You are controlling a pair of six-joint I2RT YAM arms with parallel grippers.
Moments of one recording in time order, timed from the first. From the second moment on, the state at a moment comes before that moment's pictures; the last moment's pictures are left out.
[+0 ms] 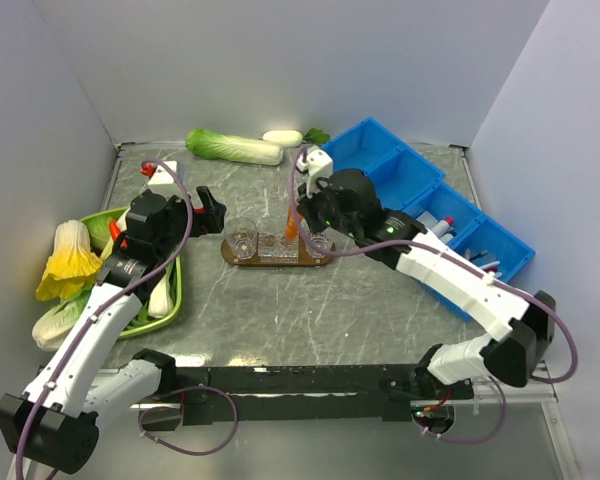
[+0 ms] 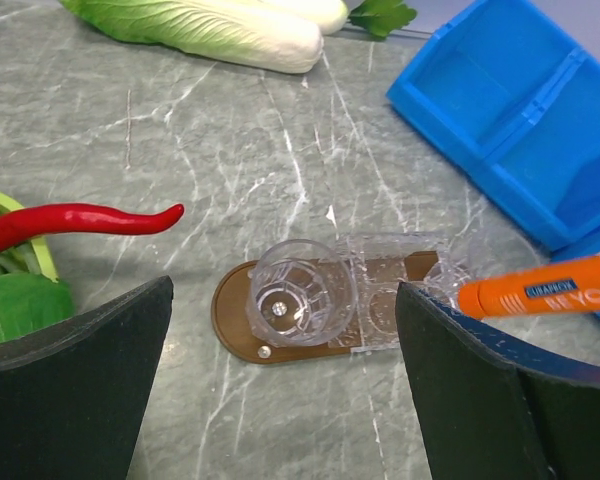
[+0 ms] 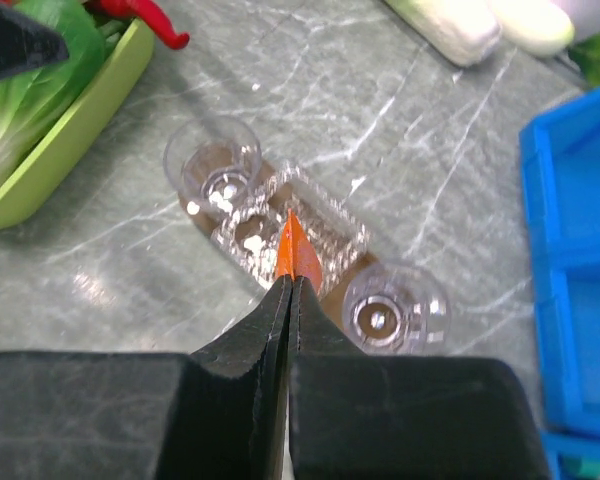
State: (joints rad) left arm -0.31 0.92 0.90 -0.25 -0.06 -0.32; right arm 0.80 1.34 1.31 -0.36 0.08 0.02
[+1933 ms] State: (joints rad) left arm -0.31 0.97 0.90 -0.26 -0.08 -0.30; right arm 0.73 1.56 1.42 -0.30 0.00 -0.09
